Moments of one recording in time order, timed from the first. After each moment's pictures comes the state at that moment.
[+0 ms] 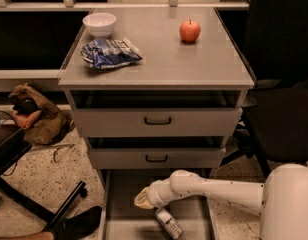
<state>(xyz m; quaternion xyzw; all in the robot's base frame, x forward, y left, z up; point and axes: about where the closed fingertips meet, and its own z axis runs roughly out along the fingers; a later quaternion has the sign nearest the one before) 0.512 0.056 0.318 -0.62 0.69 0.26 0.28</state>
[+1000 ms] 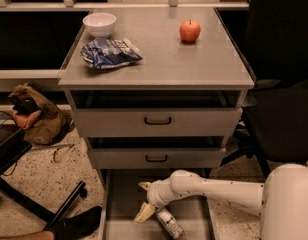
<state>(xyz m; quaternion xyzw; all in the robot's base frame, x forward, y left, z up) 0.512 0.056 0.318 -0.62 0.69 0.26 0.28</state>
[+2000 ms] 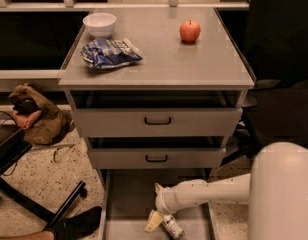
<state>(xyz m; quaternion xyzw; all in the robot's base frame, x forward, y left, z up) 0.493 0.014 0.306 -0.58 0.75 0.20 0.25</state>
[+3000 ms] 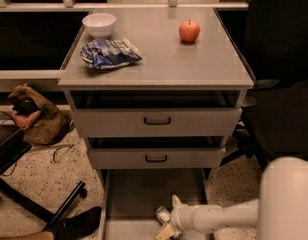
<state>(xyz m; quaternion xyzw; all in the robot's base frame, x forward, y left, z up) 0.472 -0.046 0.255 -0.48 0.80 0.17 0.30</state>
